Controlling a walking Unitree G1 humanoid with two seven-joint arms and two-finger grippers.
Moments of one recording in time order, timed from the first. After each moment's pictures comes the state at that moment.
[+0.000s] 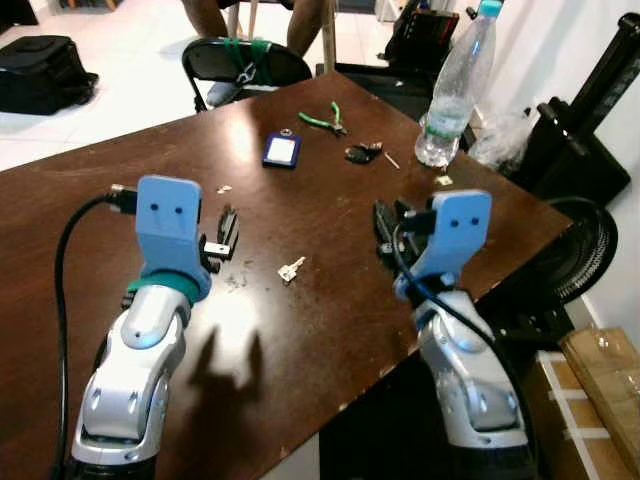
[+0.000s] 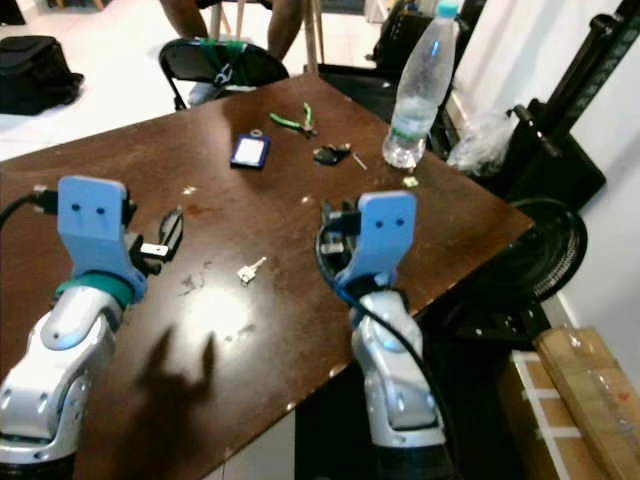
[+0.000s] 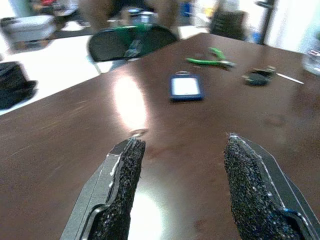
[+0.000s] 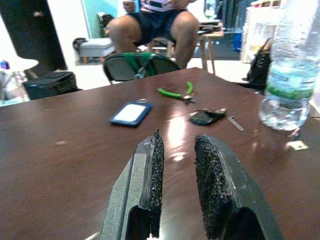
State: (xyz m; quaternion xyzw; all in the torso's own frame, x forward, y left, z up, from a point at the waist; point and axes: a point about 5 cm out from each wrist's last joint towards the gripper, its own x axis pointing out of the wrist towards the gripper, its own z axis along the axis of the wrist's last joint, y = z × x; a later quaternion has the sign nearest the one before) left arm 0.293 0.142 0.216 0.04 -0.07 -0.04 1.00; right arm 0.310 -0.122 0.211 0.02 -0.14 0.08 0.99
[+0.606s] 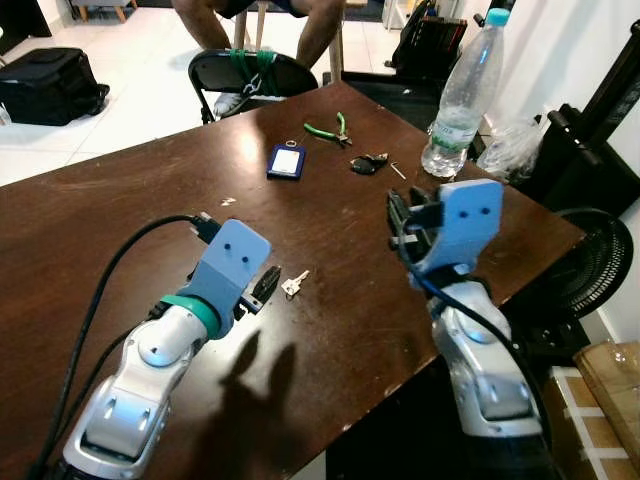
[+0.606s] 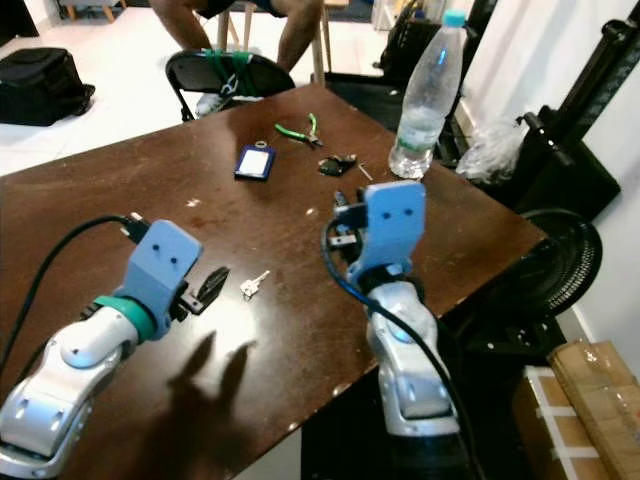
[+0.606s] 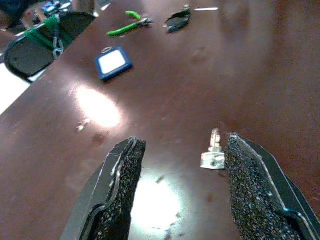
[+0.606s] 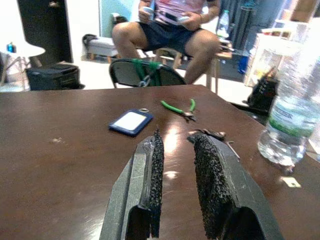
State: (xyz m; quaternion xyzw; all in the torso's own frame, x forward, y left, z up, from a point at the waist) left arm 0.287 0.122 0.186 0.20 -0.01 -0.19 0.96; right arm 0.320 -0.120 0.216 -0.06 -0.15 0.11 0.98
